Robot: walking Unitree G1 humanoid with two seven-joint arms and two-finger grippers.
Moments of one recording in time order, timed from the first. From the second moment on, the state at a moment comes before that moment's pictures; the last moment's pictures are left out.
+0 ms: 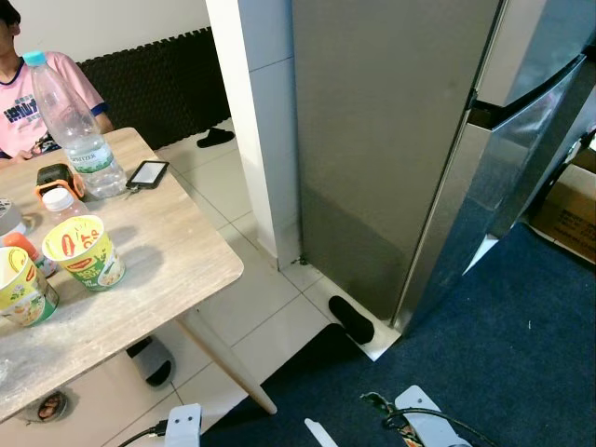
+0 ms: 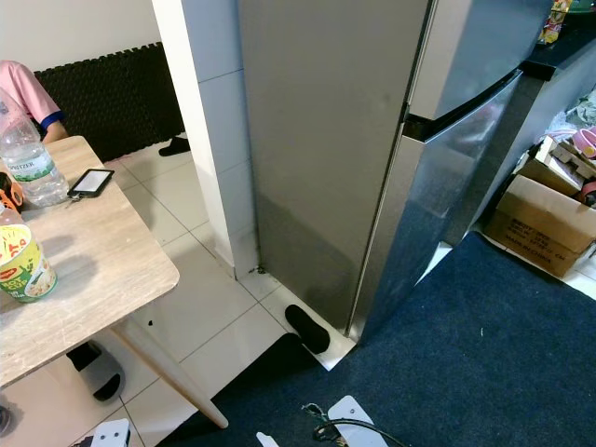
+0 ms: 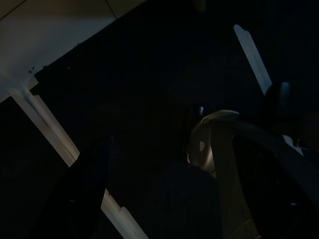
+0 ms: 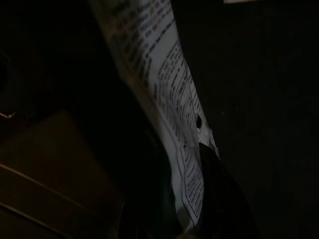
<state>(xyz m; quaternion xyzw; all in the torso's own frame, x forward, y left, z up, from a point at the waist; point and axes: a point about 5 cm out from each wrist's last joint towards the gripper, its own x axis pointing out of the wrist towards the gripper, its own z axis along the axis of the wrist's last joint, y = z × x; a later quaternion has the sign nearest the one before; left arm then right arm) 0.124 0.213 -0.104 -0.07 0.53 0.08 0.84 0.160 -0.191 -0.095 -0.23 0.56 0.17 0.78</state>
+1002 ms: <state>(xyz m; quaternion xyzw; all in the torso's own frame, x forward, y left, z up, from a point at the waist) 0.146 0.302 -0.068 -0.16 0.41 0.25 0.86 0.155 -0.210 -0.095 -0.25 0.56 0.13 0.78</state>
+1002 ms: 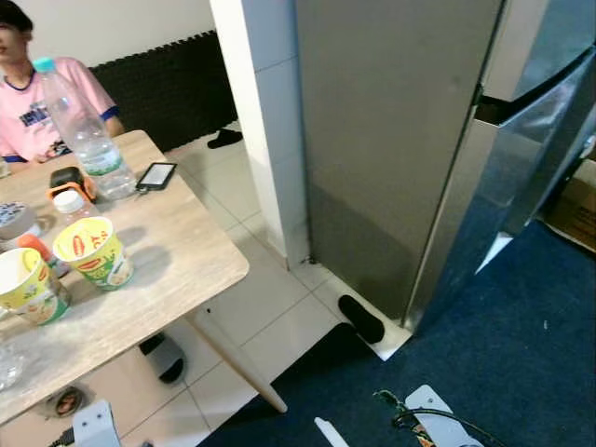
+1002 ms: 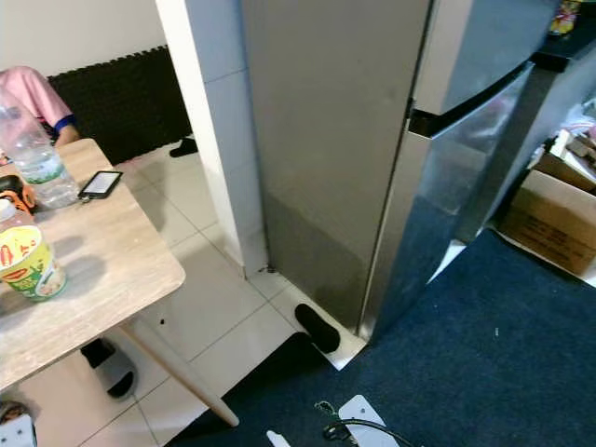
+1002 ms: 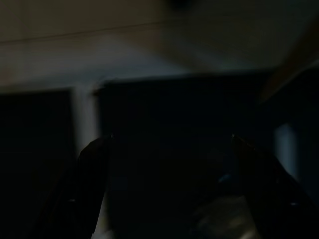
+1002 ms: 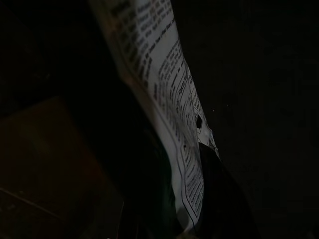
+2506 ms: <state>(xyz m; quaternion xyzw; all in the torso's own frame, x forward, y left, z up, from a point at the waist) 0.139 0.216 -0.095 -0.20 0.45 0.11 0.86 0.166 -0.225 -0.086 -0.21 0.53 0.10 0.81</state>
